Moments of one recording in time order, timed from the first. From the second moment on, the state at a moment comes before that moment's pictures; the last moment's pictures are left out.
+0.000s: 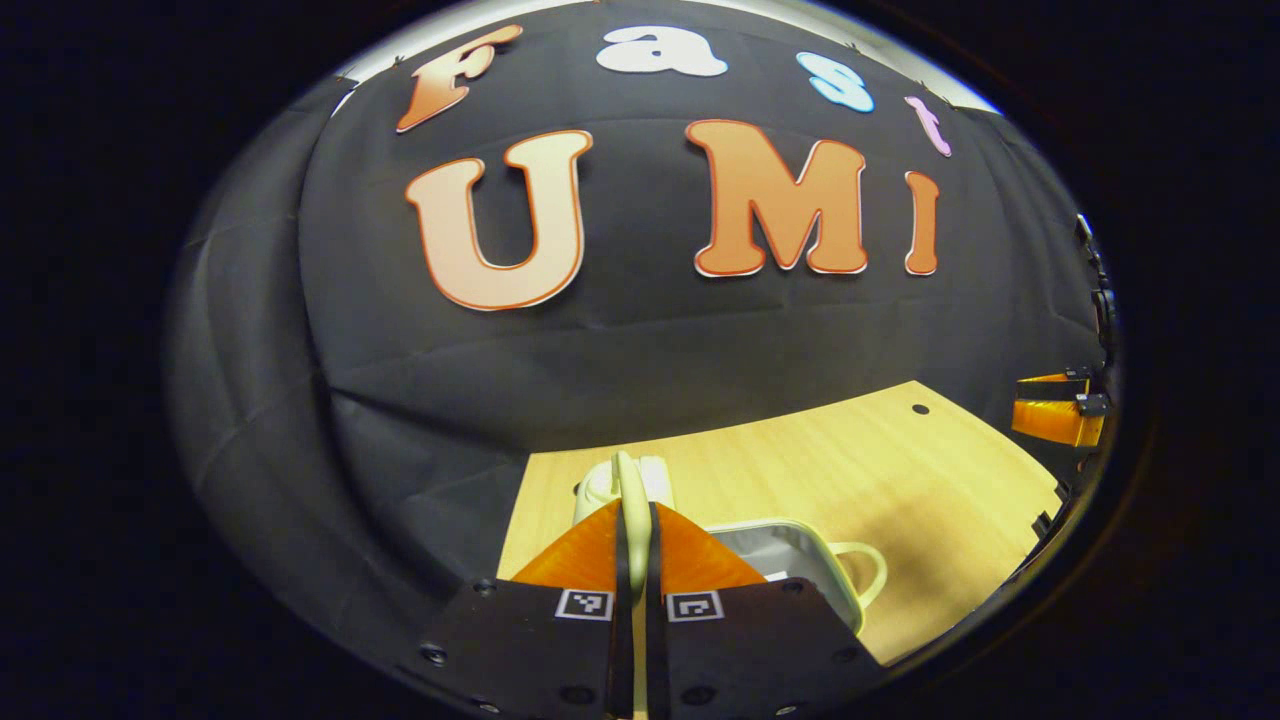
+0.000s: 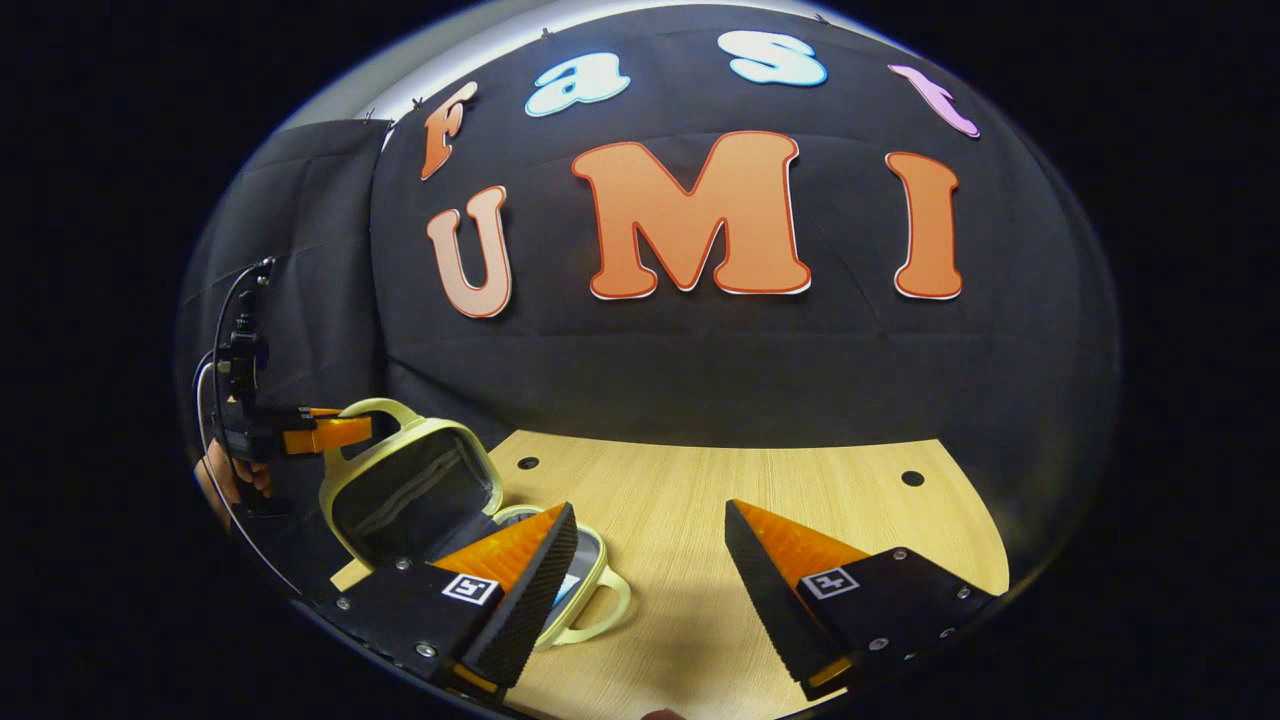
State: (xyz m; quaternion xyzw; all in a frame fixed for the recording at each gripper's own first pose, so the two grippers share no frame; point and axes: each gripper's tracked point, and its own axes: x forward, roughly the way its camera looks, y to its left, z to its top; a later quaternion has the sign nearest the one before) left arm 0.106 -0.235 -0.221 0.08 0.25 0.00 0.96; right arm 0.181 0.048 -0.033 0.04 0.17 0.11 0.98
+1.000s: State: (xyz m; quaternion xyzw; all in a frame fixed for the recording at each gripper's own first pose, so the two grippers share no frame) left arm 0.106 -0.425 -0.315 0.01 0.29 -0.07 0.95; right arm 0.177 -0.024 -0.082 0.03 0.19 0.11 0.97
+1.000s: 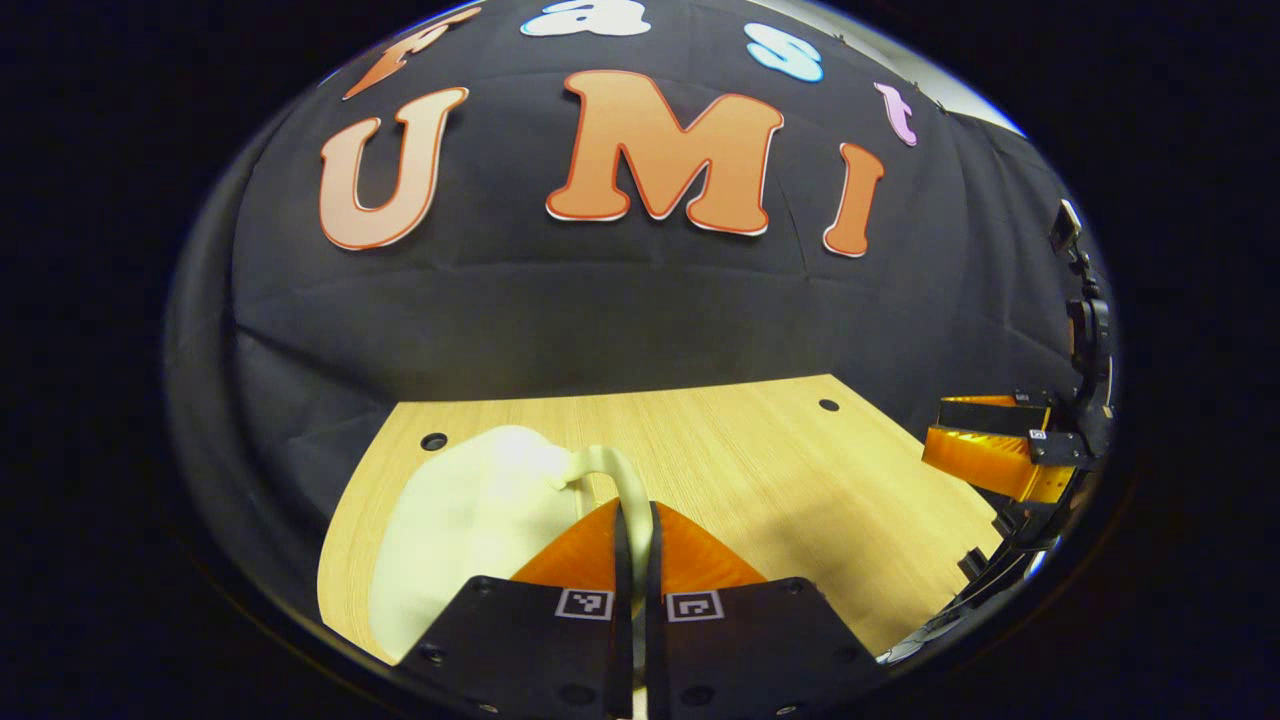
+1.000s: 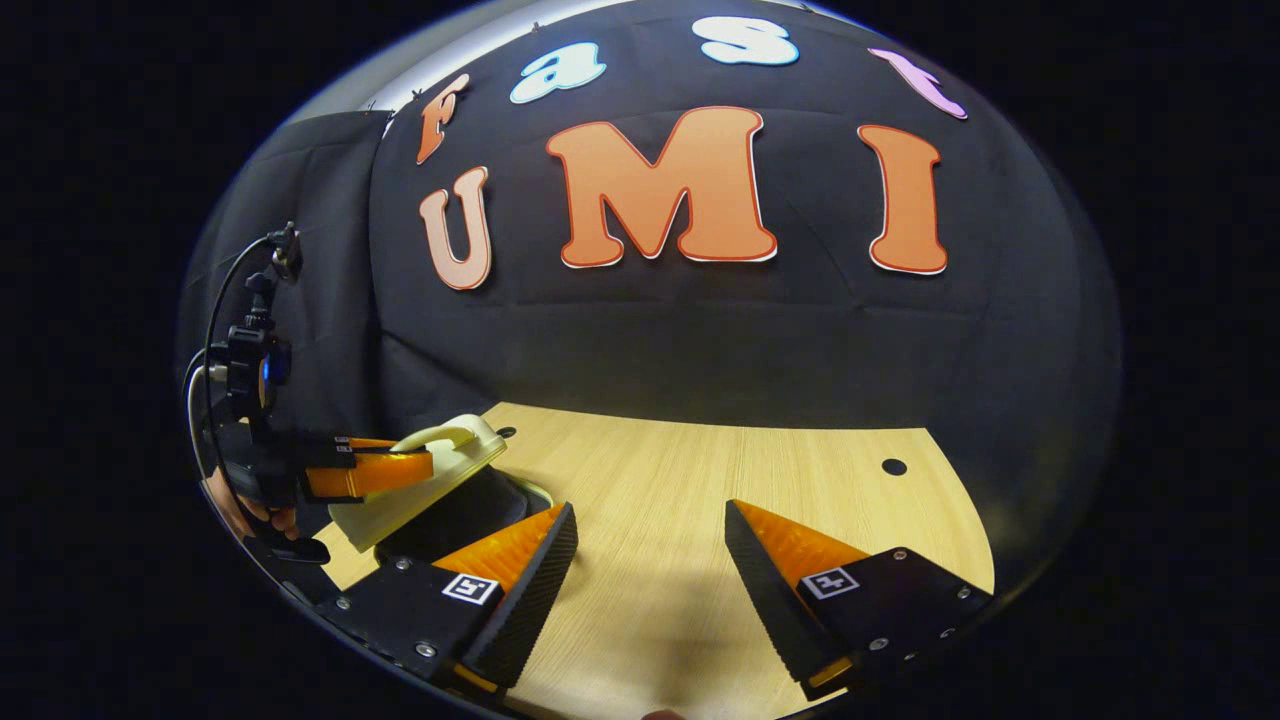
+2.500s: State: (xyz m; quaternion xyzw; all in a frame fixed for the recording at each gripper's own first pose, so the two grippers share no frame) left arm 0.089 -0.512 -0.229 0.03 0.13 -0.06 0.99; right arm 0.179 -0.025 0.000 0.01 0.05 0.08 1.00
